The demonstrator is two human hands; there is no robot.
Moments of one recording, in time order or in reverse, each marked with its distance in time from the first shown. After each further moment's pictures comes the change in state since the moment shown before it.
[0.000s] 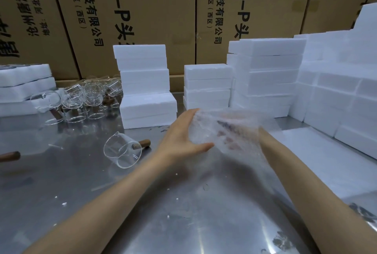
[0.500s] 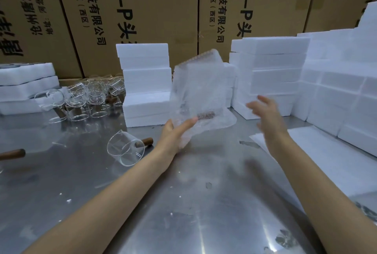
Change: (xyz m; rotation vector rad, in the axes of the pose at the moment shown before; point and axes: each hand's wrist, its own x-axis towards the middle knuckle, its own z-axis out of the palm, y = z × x) left_hand 0.001 -0.014 0.005 -0.861 0.149 -0.690; right_hand -0.006 -0.010 -0.015 0.046 0.382 -0.275
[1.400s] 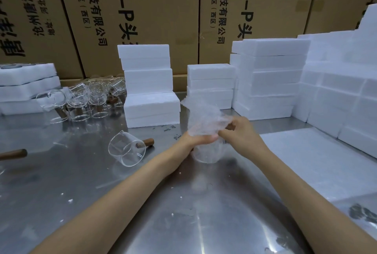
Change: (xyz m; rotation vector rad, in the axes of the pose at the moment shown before) left_hand -0.010 -0.005 0.013 0.252 -0.465 0.231; right_hand -0.031 0.006 0.033 -0.343 -0.362 -0.289
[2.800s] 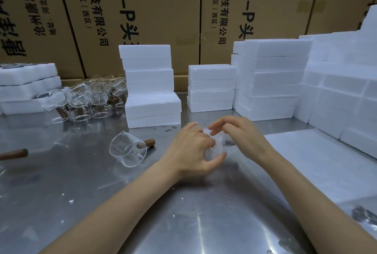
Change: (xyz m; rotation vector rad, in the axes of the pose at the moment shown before) left_hand -0.014 0.017 0.007 1.282 0.122 0.501; right_hand -0.001 -0.006 -0.011 -0.106 -0.077 -0.014
